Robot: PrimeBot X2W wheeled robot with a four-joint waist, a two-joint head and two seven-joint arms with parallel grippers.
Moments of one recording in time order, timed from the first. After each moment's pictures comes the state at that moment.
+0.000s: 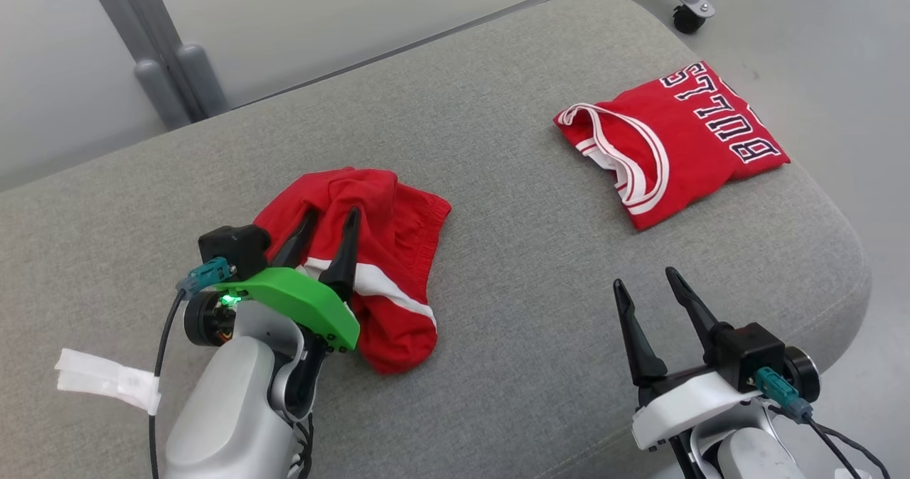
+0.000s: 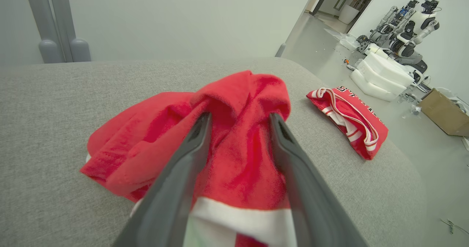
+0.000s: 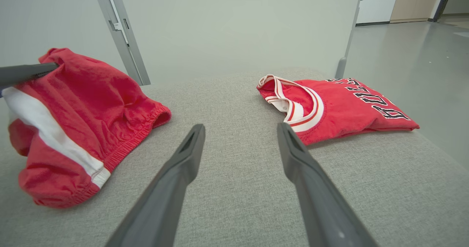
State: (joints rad) left arm -0.46 0.07 -0.30 0.57 -0.57 -0.12 -0.07; right arm -0.08 -0.05 0.17 0.22 0.12 0.13 -0.26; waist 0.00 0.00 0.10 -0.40
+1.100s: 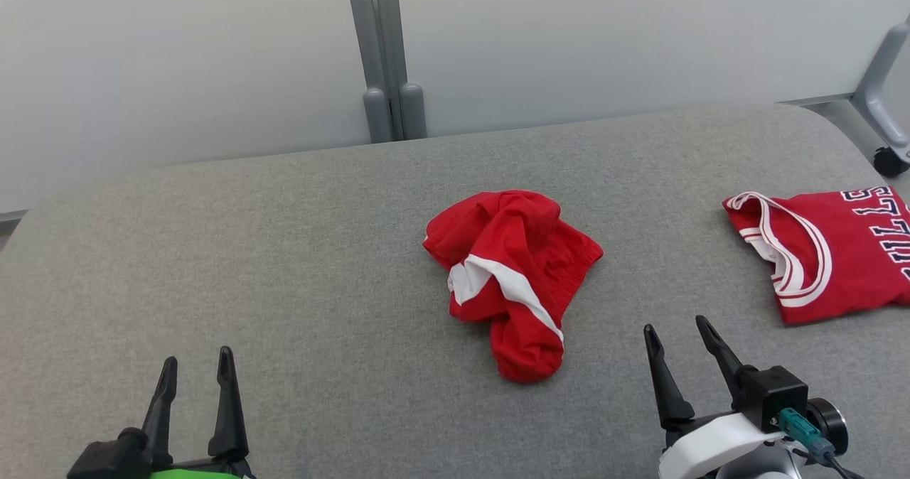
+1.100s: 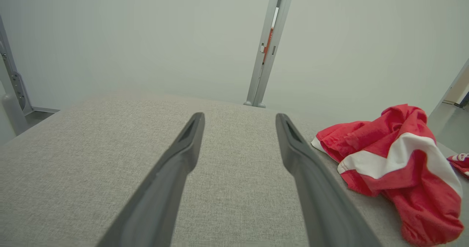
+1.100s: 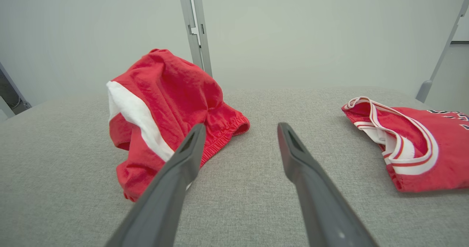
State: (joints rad) left arm 0.10 0.06 0.05 0.13 -0.32 -0.13 -0.26; right arm 0.02 -0.05 0.09 0.23 0.10 0.13 -0.26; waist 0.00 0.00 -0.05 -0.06
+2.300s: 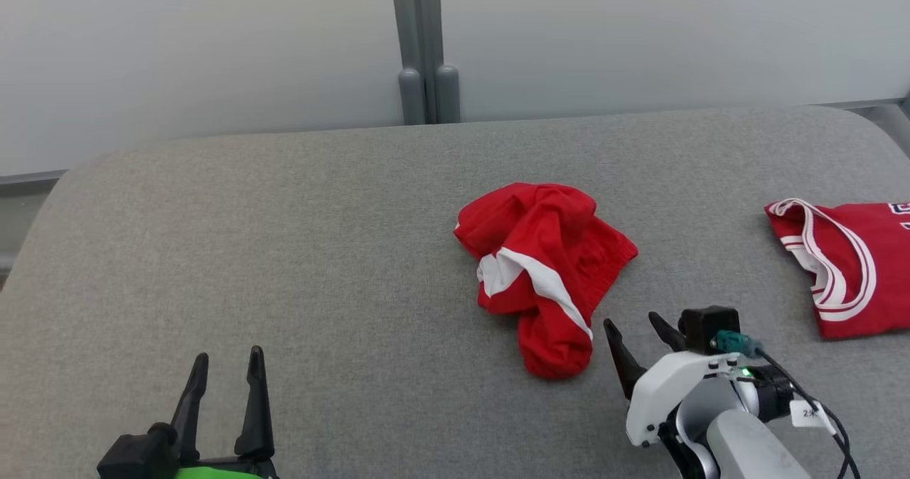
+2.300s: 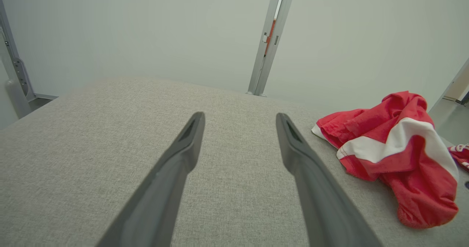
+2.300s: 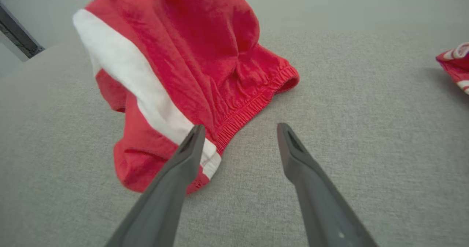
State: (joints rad) left arm 0.11 0.07 -0.02 0.13 -0.33 -0.13 -0.26; right arm -0.22 -0.05 0.17 0.54 0.21 0.13 -0.05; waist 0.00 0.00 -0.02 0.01
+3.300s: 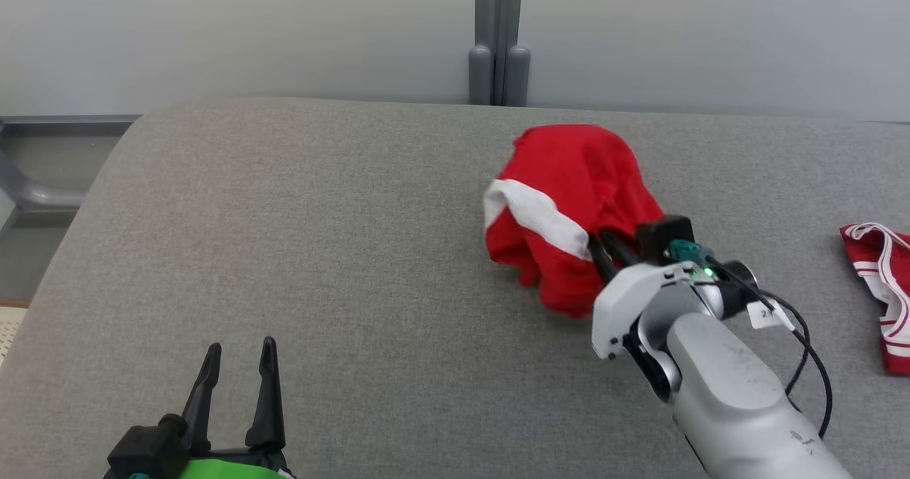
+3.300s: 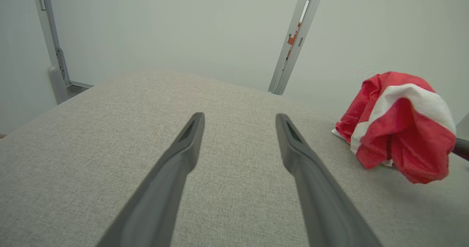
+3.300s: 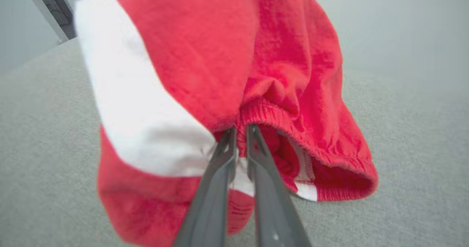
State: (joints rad) left arm 0.09 0.06 -0.05 0.13 -0.33 -0.13 -0.26; right arm -0.55 -0.05 0.30 0.83 0.21 0.13 -0.12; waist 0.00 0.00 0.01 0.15
